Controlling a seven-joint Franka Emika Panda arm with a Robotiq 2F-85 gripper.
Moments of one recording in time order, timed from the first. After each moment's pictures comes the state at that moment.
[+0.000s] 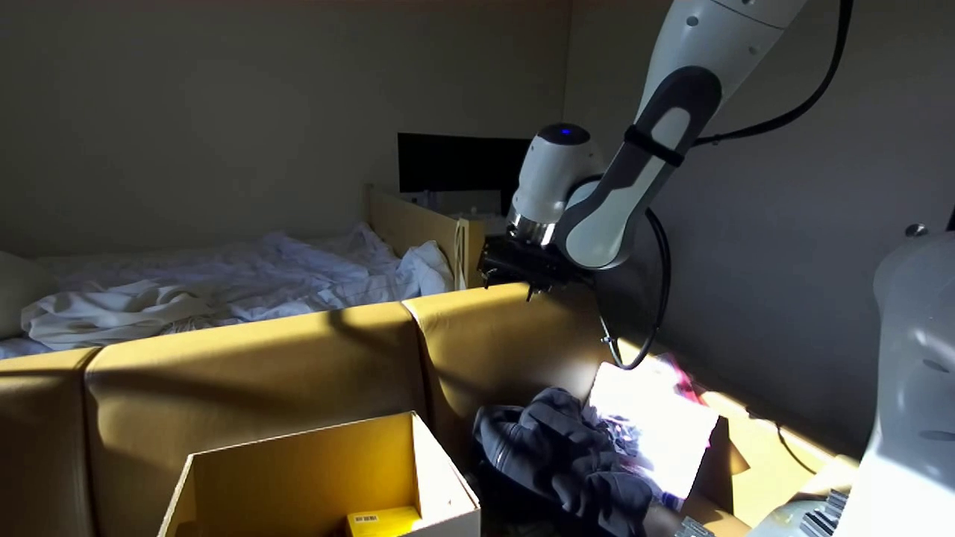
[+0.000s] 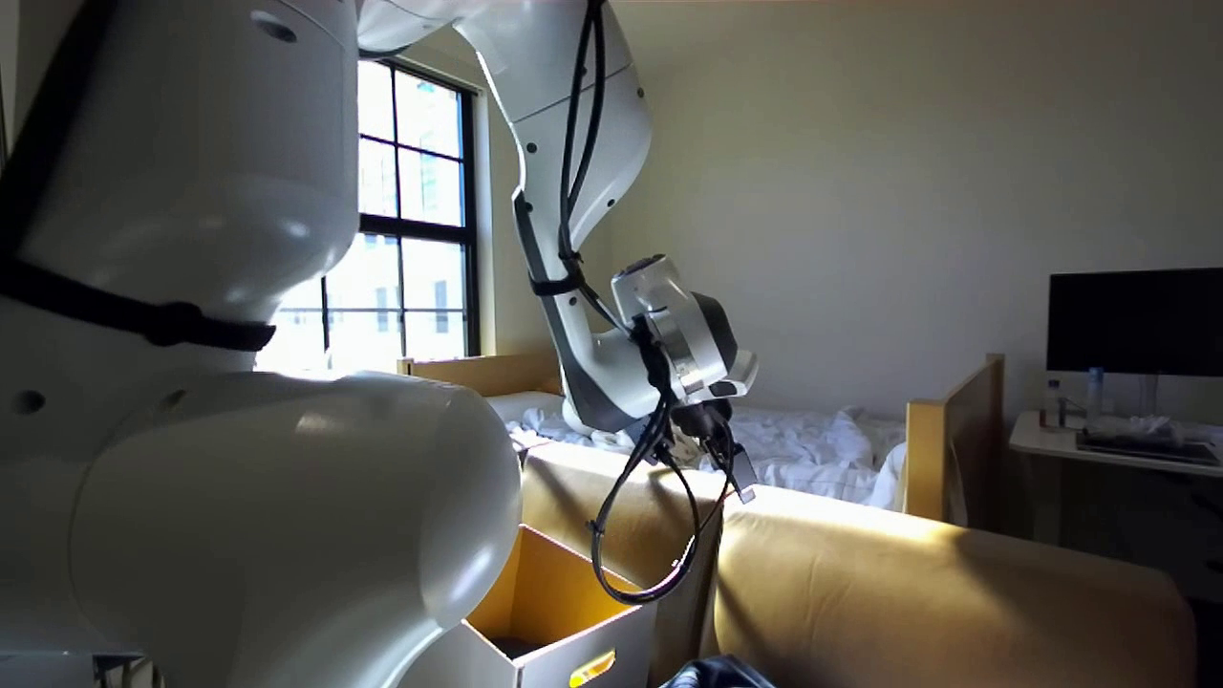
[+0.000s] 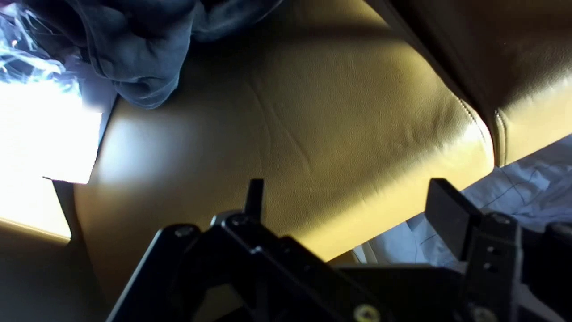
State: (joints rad) arm 0.60 0.07 -0.61 -2.46 -0.72 3.04 1.43
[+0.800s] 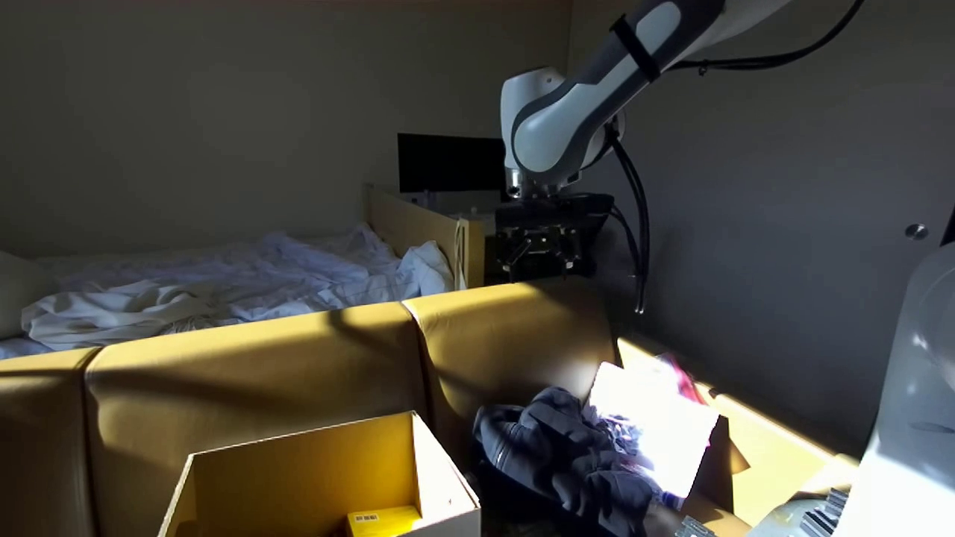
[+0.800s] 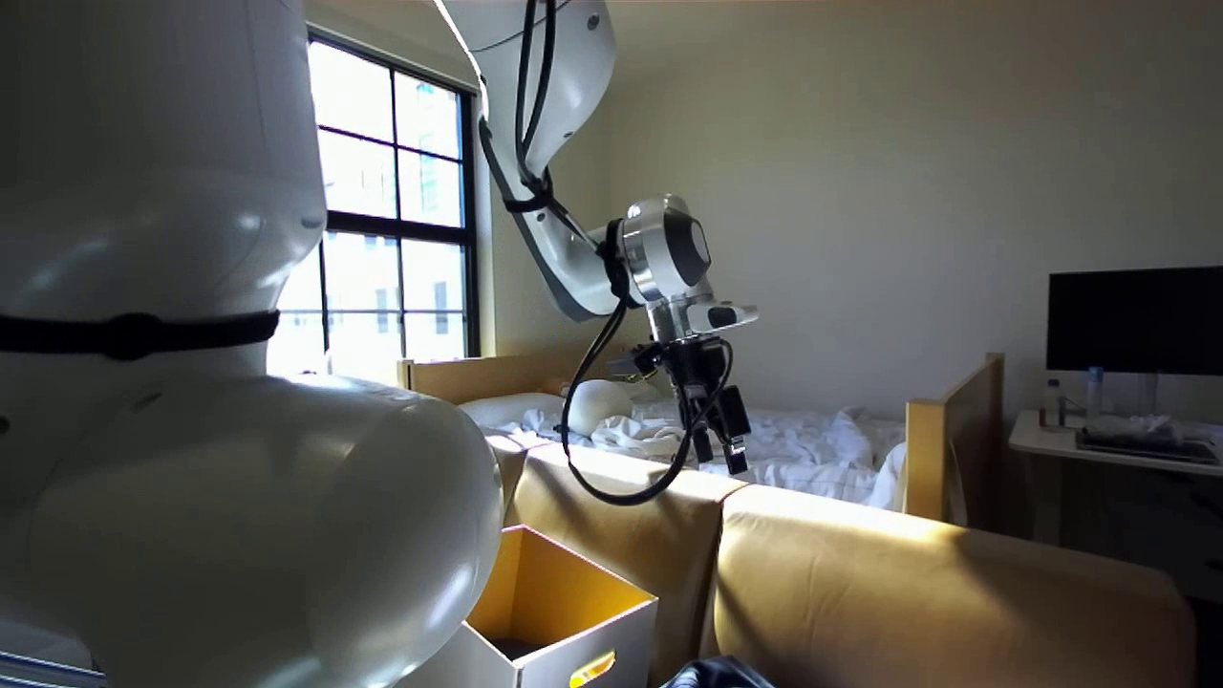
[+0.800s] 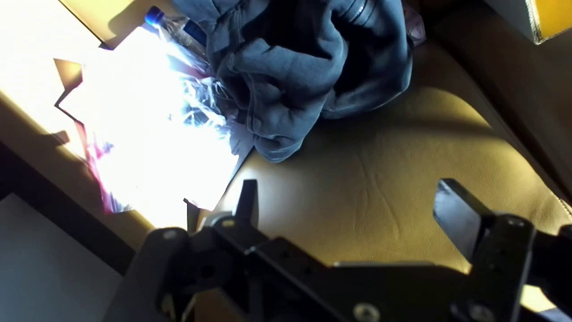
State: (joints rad) arm 0.31 -0.08 -0.22 -2.32 -0.33 2.28 0.98
